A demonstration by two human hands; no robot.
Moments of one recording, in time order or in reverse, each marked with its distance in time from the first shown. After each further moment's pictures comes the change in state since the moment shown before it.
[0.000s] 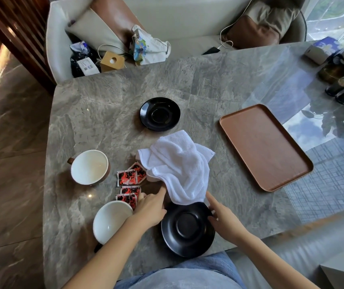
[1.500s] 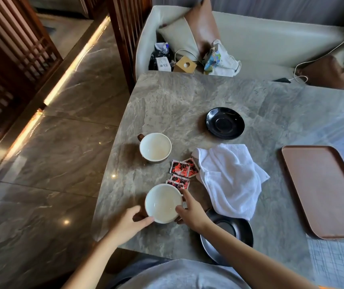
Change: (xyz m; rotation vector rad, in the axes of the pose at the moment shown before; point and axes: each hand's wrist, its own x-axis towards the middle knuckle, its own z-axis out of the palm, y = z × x) left_hand -0.133 -0.134 0.040 -0.903 0.224 -0.472; right_hand 0.047 -0.148 0.108 0.224 -0.242 -0.108
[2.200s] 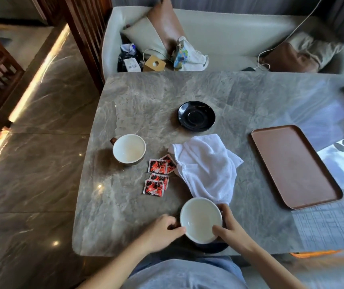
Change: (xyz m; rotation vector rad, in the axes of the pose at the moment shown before) left_hand -0.021 0.076 0.088 0.336 -0.298 0.294; right_hand -0.102 0.072 -0.082 0.264 0.132 0.071
